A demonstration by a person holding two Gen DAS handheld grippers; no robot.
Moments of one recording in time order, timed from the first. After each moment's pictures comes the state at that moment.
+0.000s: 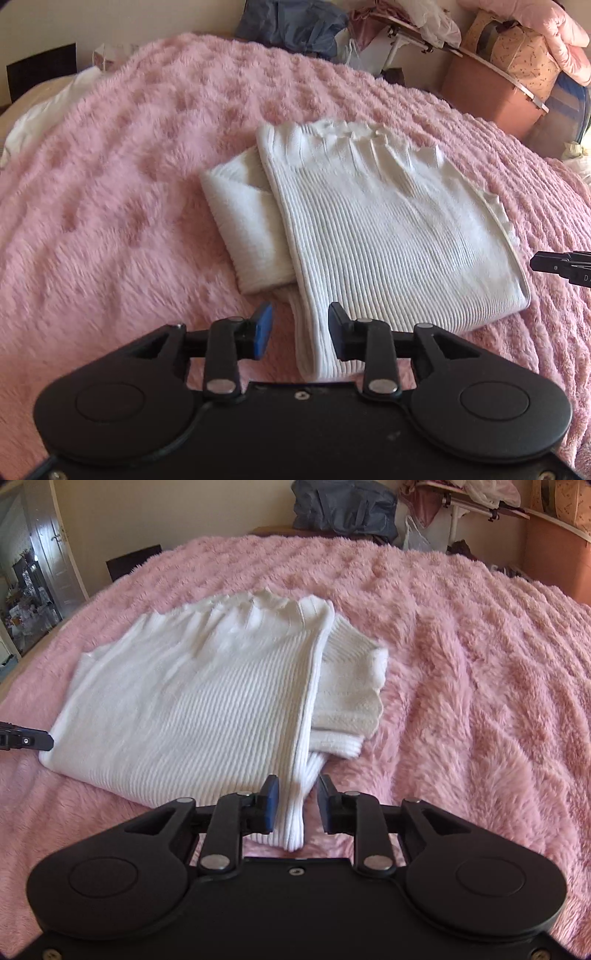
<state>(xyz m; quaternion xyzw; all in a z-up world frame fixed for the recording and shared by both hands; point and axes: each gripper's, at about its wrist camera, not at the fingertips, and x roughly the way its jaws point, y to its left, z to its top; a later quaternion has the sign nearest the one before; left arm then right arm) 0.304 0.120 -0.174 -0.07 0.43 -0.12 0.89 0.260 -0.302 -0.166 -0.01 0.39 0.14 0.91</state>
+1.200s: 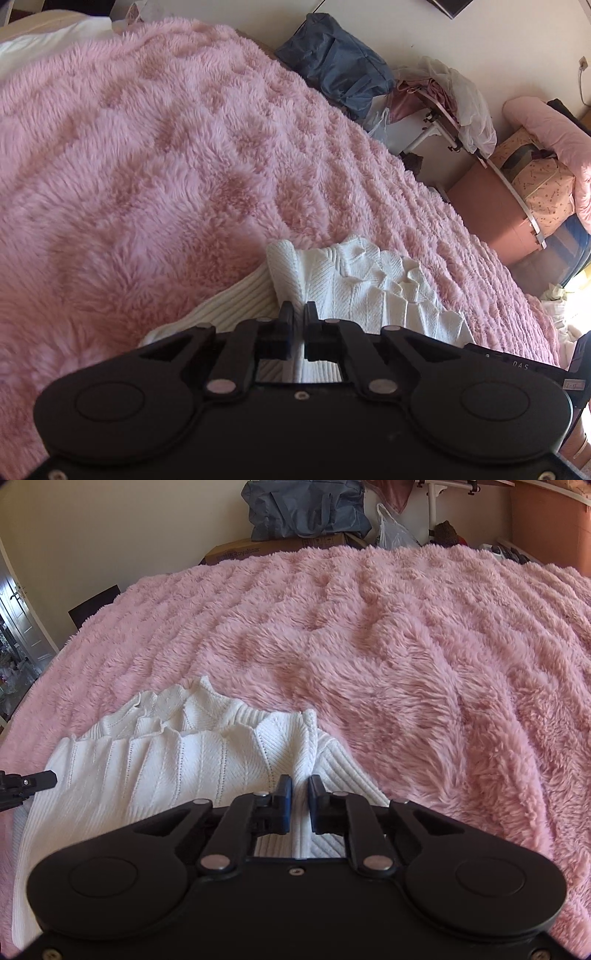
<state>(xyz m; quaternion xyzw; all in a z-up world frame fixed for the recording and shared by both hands) 0.465 0.143 -0.204 -0.27 0.37 -0.11 0.88 0.444 -0.287 -0.185 0.07 0.41 0.08 0.91</state>
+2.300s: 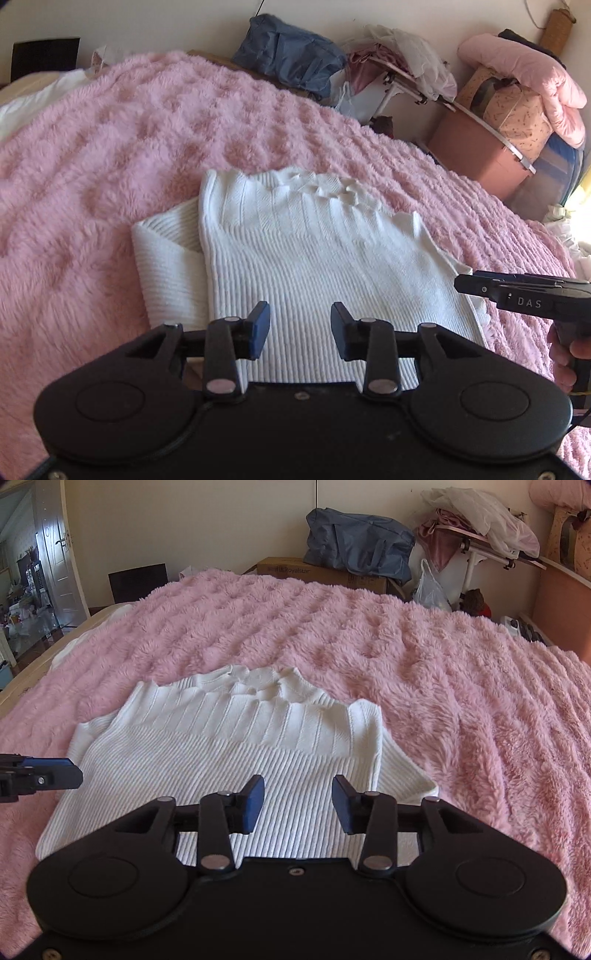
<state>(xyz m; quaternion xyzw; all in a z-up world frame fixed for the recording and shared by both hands) 0.345 0.080 -0.179 -0.16 0.39 -0.13 0.90 0.331 -0.233 -0.146 -0.04 0.37 0.11 0.92</state>
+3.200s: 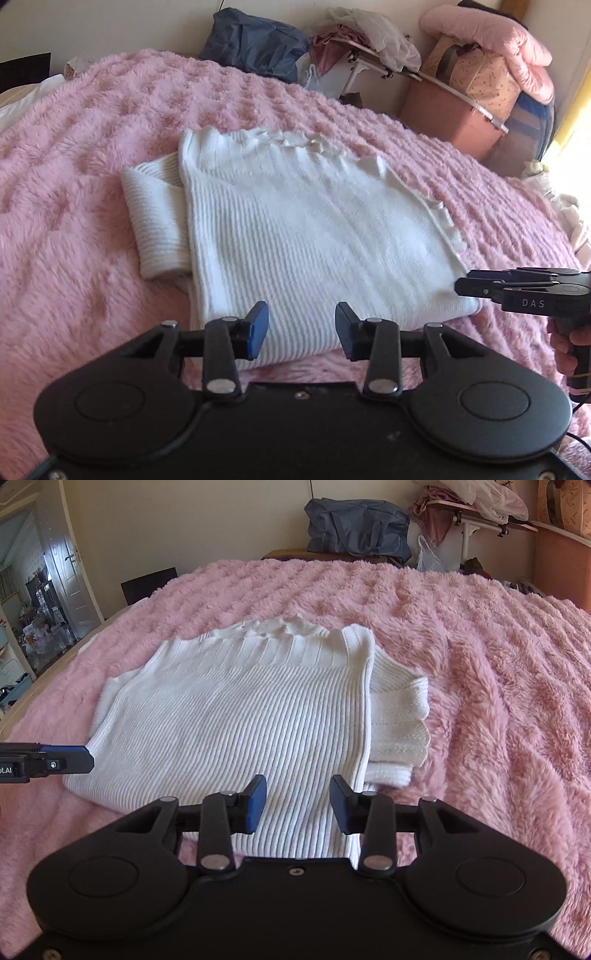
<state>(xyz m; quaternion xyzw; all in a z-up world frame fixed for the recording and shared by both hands) 0.276 0.063 -0.202 -0.10 0.39 -0.17 0.90 0.245 -0.267 -0.188 -0.02 0.37 0.14 0.92</state>
